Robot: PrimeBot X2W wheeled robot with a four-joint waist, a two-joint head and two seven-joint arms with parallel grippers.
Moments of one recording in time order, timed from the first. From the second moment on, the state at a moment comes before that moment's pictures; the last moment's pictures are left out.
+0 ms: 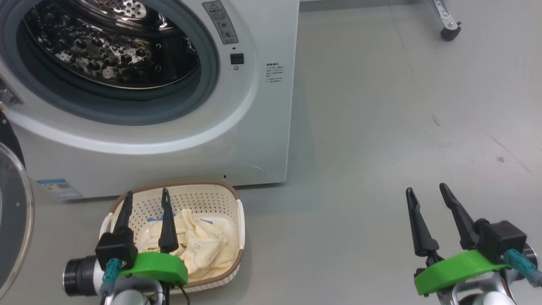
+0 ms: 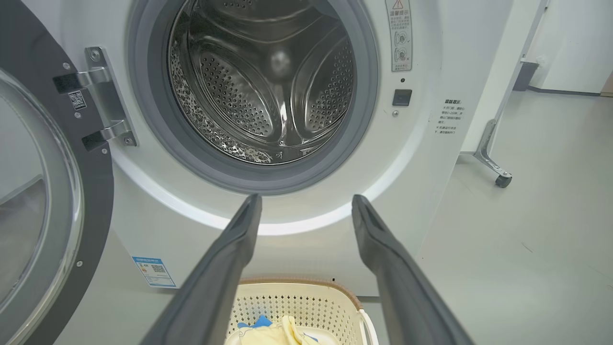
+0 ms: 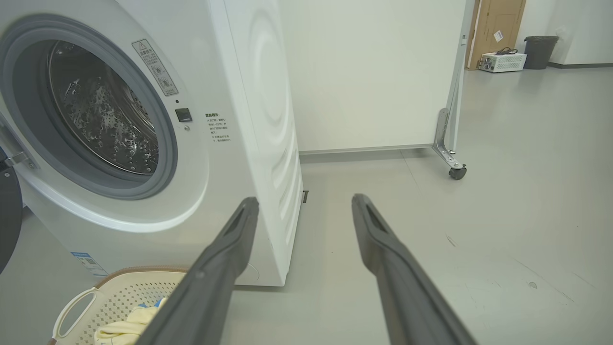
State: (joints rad) left arm -0.16 0.10 -0.25 0.26 -0.22 0.13 -0.24; right arm 0.09 -0.04 0.05 -0.04 0.16 0.13 -0.15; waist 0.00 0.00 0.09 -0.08
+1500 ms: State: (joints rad) left arm -0.57 0.07 -0.29 0.87 -0.38 -0.02 -0.06; right arm -0.08 -0.04 0.08 -0.05 0.19 0.13 -0.19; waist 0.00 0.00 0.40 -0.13
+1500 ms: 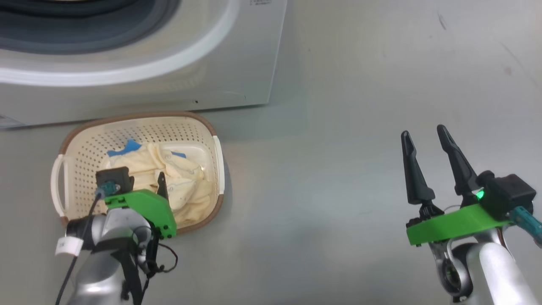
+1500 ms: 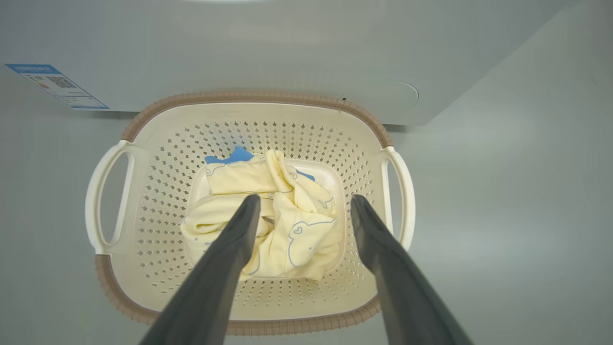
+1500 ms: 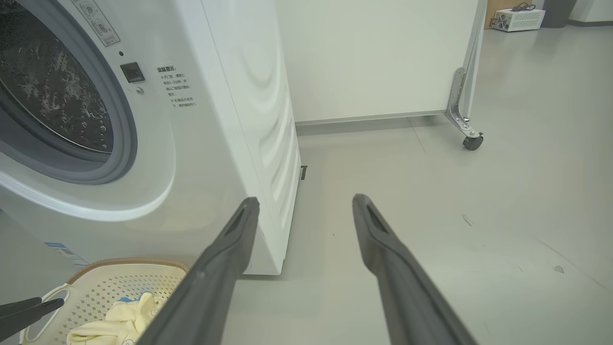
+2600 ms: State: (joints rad) left arm -1.06 0.16 -0.20 1.28 -0.50 -0.06 0.11; right arm -0.32 -0.04 0.16 -0.04 0.27 0.13 -0.25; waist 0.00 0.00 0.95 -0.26
